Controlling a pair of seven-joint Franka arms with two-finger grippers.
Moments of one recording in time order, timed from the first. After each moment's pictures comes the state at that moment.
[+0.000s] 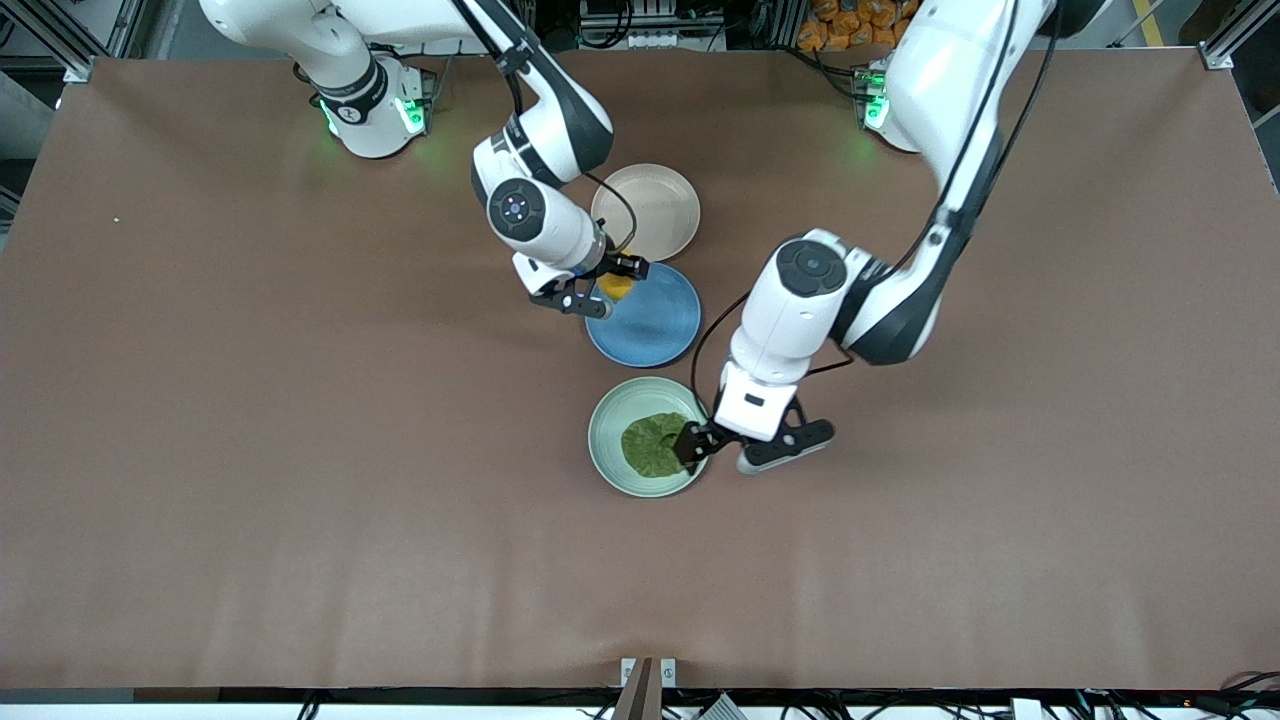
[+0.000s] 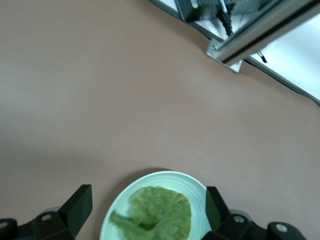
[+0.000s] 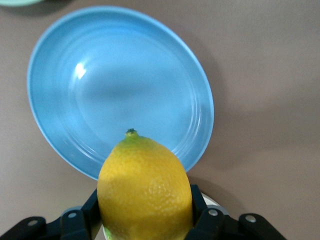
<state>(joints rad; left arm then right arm) -0.48 0.64 -0.10 -1.50 0.15 2.55 -1.08 0.77 0.41 0.04 -2.00 0.53 2.35 0.71</state>
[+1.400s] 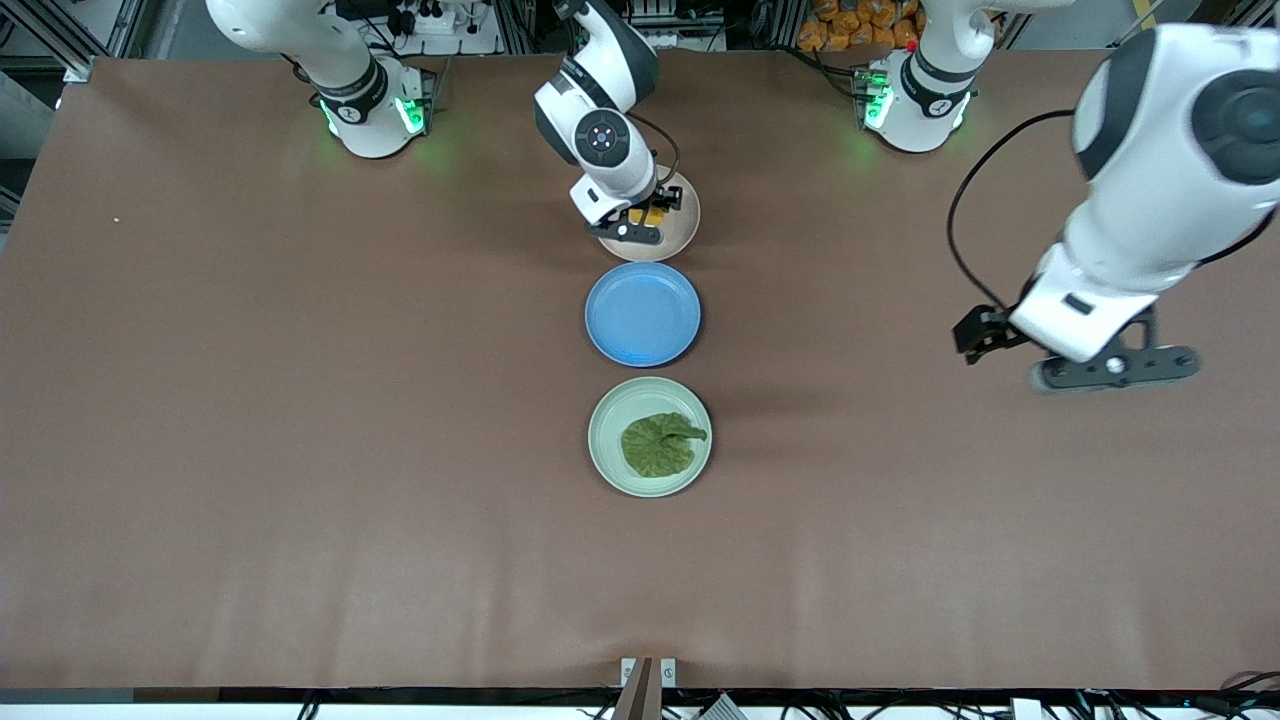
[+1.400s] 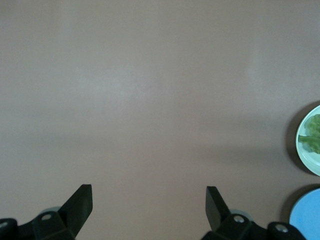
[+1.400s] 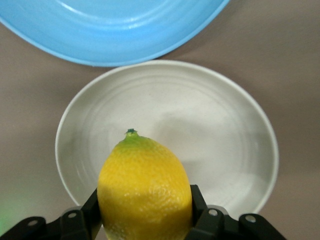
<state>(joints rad) -0.17 0.19 -0.09 -1.51 0.13 1.73 -0.33 1.03 0.42 0.03 -2.06 0.53 2.39 0.85</state>
